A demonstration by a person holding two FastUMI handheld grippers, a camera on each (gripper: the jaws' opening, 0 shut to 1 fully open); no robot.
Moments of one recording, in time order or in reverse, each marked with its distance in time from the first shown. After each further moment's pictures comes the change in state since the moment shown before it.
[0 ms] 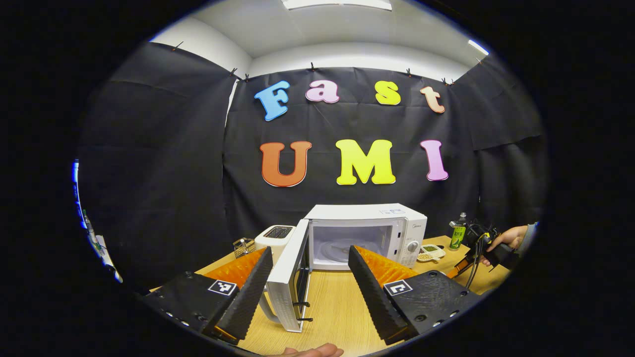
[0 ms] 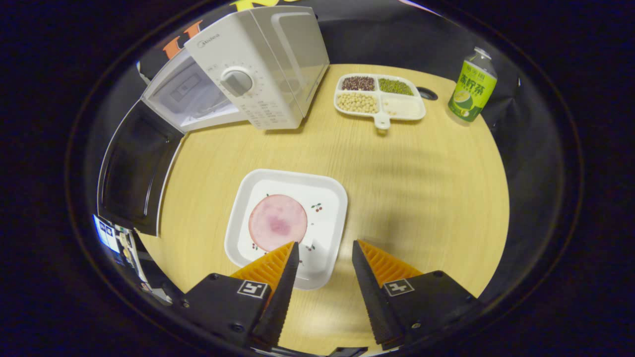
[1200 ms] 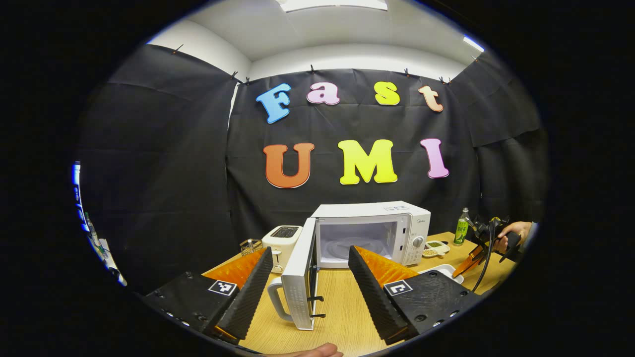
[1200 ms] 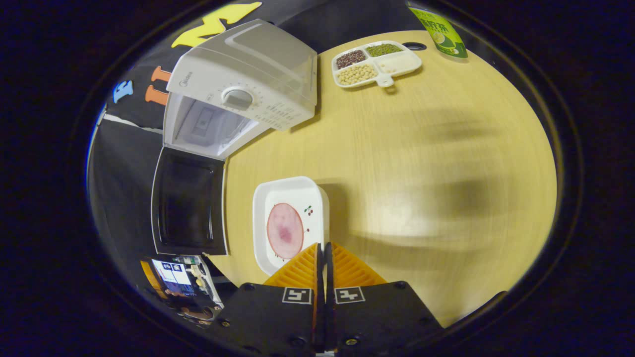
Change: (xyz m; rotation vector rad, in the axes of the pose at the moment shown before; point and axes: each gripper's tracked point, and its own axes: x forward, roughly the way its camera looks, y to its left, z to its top) left arm -0.016 0.022 -0.005 0.010 -0.025 -0.005; right arm -0.021 0.054 -0.022 0.295 0.029 0.362
